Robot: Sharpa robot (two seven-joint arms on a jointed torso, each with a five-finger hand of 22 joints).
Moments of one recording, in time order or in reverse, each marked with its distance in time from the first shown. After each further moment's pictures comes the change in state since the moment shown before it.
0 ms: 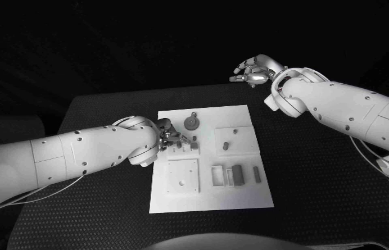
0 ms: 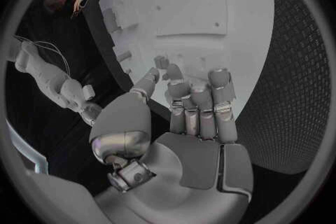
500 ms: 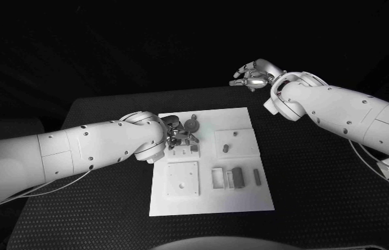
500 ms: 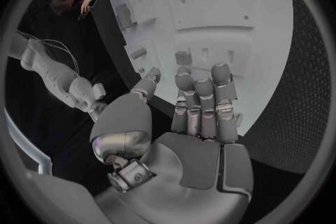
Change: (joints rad) left arm 0.035 0.053 0.006 -0.015 0.024 0.058 0.017; left_hand 0.007 0.025 0.006 -0.020 0.000 -0.152 0.066 -0.150 -0.119 -0.100 0.073 -0.071 -0.032 -0.075 0.036 -0.063 -0.052 -0.003 -0.069 0.037 -0.083 -0.015; right arm -0.009 0.010 0.000 -0.016 0.000 0.009 -0.001; right_hand 0.000 0.000 0.000 0.000 0.000 0.000 -0.001 0.000 0.000 0.000 0.000 0.000 -0.001 0.000 0.000 0.000 0.000 0.000 0.000 0.000 0.000 0.000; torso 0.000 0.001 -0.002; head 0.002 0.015
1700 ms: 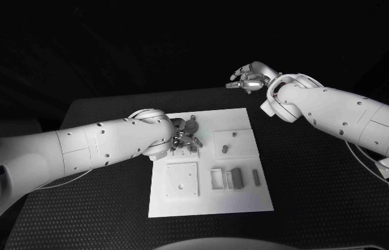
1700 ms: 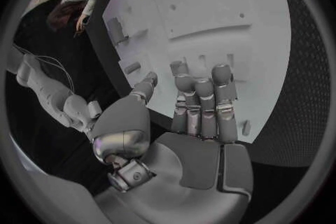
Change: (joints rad) left arm -0.001 0.090 -0.005 -0.107 -0.061 0.152 -0.013; left_hand -0.071 0.010 -0.017 0.070 0.000 0.045 -0.002 0.007 -0.061 0.013 -0.013 0.020 0.007 0.008 -0.008 0.024 -0.005 -0.012 0.009 -0.001 0.000 0.016; right arm -0.003 0.005 0.000 0.007 0.000 0.006 -0.001; right_hand 0.000 0.000 0.000 0.000 0.000 -0.002 -0.001 0.000 -0.002 0.000 0.000 0.004 -0.002 0.000 0.000 0.000 -0.001 0.000 0.000 0.000 0.000 0.000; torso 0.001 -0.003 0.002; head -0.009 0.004
